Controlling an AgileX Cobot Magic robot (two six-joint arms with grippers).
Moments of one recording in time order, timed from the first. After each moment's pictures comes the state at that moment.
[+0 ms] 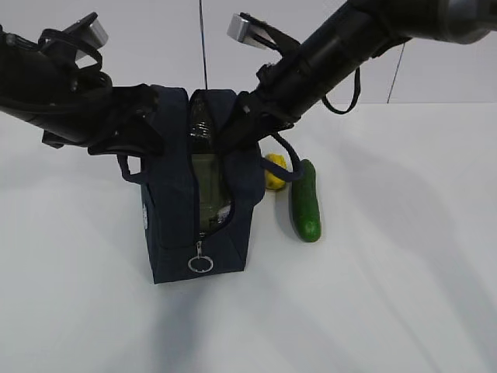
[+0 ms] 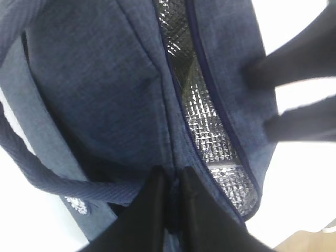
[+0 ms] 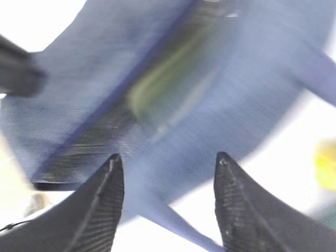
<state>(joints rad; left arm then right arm) -0.34 1.63 -1.11 -0.75 0.59 0.29 0.35 2.14 -1.87 0.80 1.20 -0.85</state>
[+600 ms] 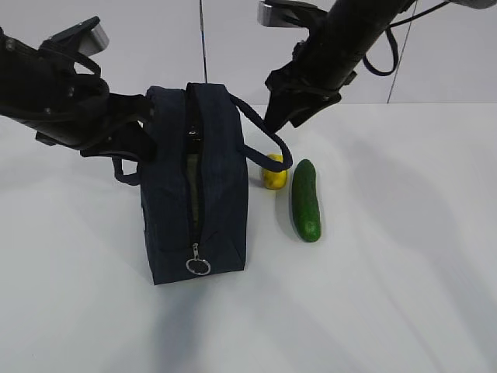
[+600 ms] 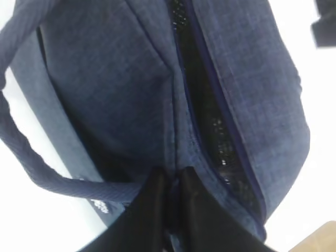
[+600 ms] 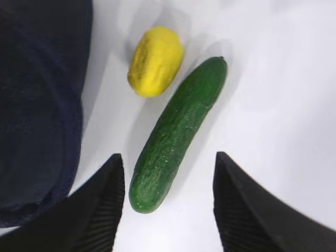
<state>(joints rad) -0.34 1.63 -1.11 -0.66 0.59 0.29 0.32 2.14 -2.02 0.40 1.23 -0.43</state>
